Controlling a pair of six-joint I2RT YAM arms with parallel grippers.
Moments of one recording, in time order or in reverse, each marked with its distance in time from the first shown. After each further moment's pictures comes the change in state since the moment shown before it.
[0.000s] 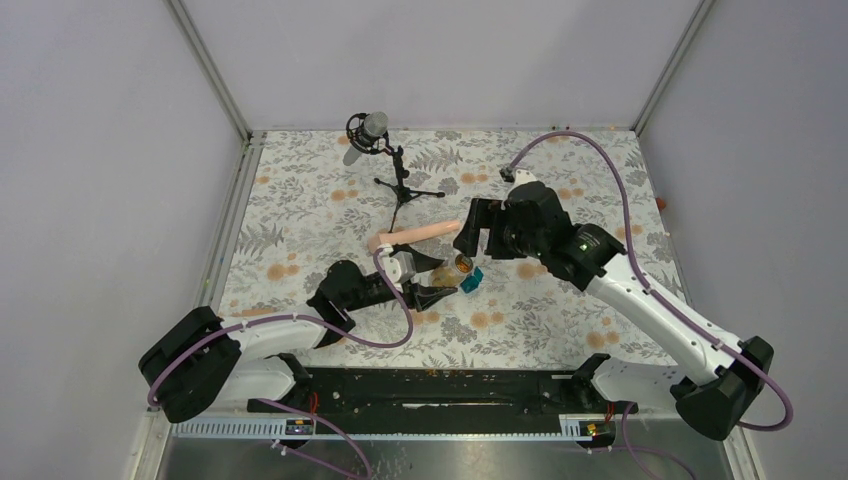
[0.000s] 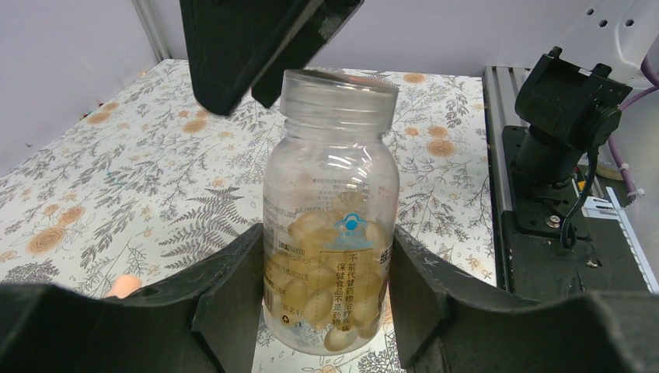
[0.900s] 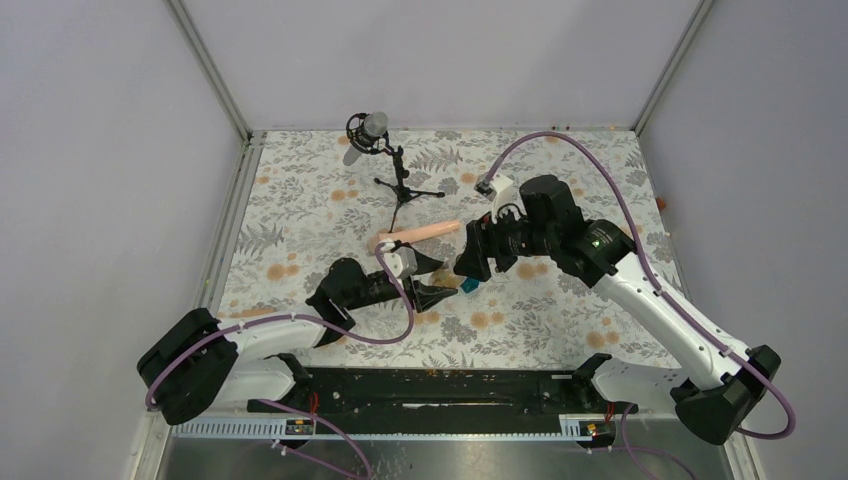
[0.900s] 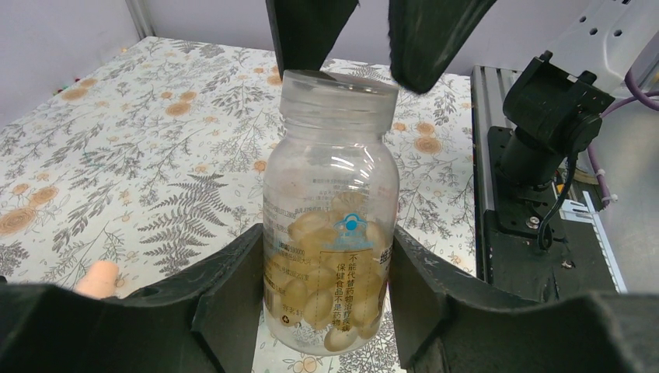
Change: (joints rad) left arm 0.000 -0.013 0.012 -0.064 0.002 -0.054; right arm -0.048 -0.035 0.047 -0.060 -0.468 -0.436
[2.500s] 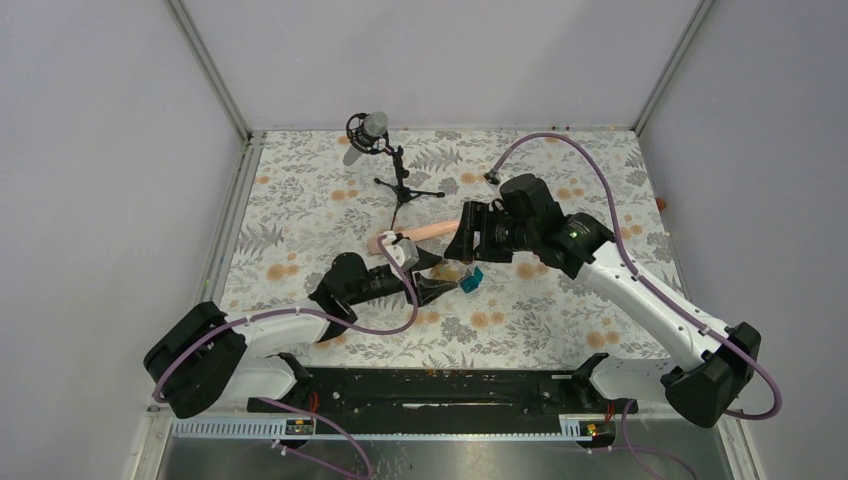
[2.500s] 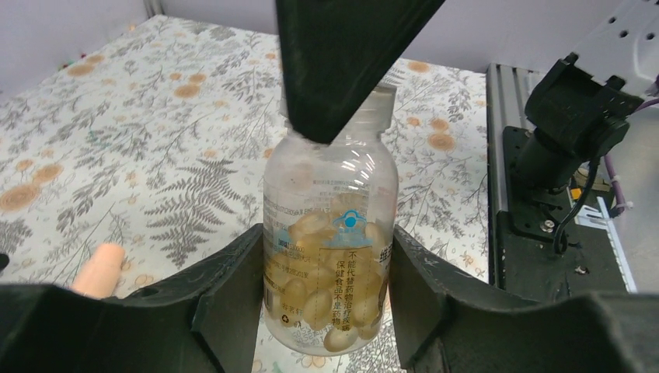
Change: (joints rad) left arm 0.043 0.050 0.018 -0.004 0.002 -0.028; right arm 0.027 0.099 0.005 0.010 0.212 0.470
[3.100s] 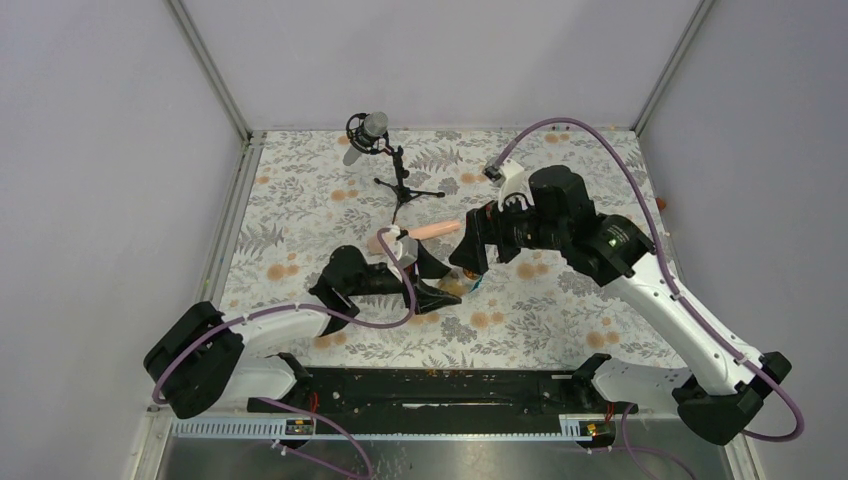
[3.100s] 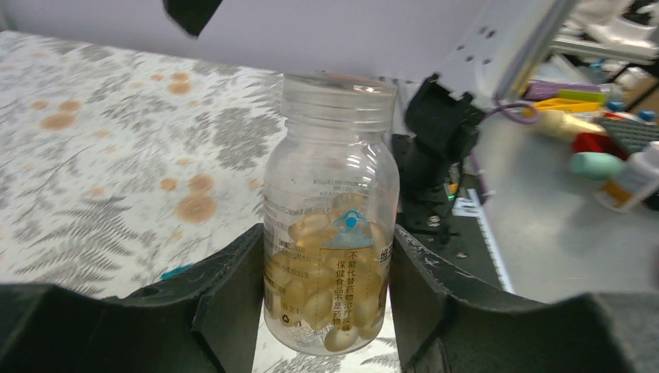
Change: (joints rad) left arm 0.001 0.000 0.047 0.019 0.230 -0.140; right arm 0.002 -0.099 0.109 -0.039 -0.116 -0.359
